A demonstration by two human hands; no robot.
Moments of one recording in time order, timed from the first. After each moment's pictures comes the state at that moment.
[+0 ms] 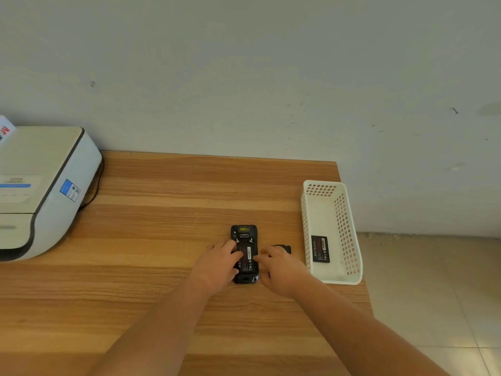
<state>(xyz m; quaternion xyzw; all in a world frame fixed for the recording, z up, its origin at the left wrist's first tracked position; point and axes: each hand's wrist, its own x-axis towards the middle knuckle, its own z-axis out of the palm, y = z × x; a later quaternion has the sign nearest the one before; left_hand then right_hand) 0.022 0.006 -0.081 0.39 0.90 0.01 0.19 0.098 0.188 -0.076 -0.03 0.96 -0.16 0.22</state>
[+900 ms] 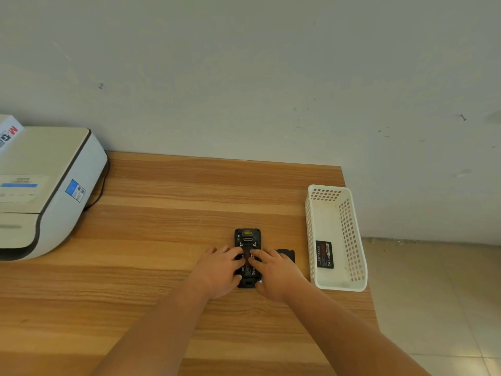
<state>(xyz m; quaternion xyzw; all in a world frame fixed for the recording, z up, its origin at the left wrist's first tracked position) 0.017 0.000 -0.078 0.40 0.88 -0.04 0.25 0.086 0.175 -0.094 -0.08 0.97 -0.09 0.23</state>
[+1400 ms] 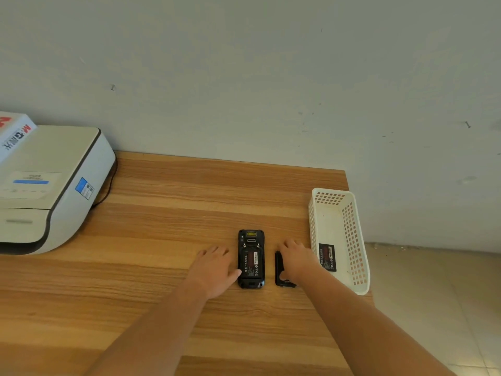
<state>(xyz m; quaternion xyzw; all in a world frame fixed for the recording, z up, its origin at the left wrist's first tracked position) 0.021 -0.013 -0.069 0.28 0.92 0.01 0.26 0.065 0.210 -0.080 0.05 0.95 -0.03 0.30</state>
